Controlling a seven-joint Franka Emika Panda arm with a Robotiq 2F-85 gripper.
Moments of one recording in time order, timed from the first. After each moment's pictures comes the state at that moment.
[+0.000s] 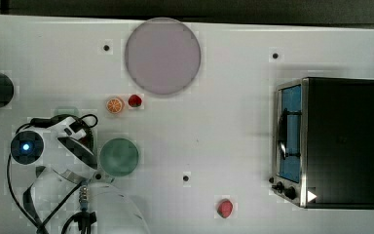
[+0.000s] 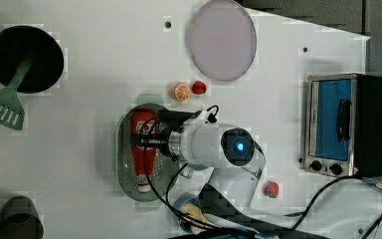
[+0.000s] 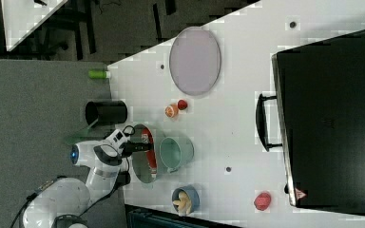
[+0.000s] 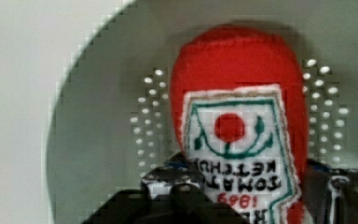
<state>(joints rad) 0.03 0.65 0.62 -2.11 -0.50 1.07 0.27</state>
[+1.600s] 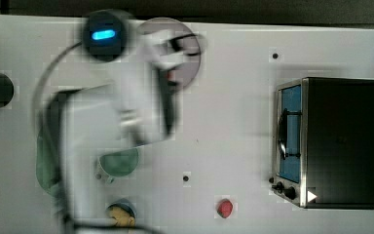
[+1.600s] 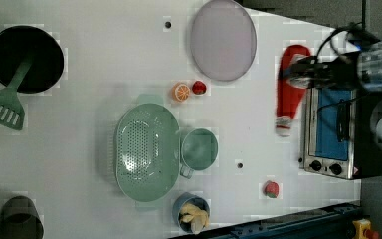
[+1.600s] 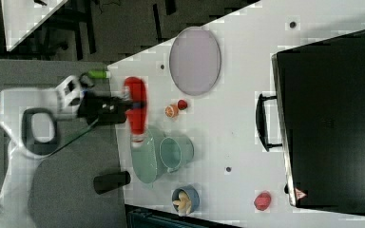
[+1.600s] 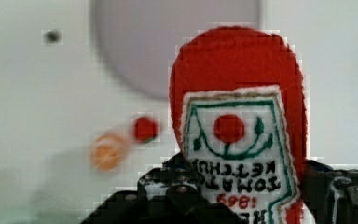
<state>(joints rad) -0.16 0.21 0.31 -1.82 -0.12 0.42 -0.27</state>
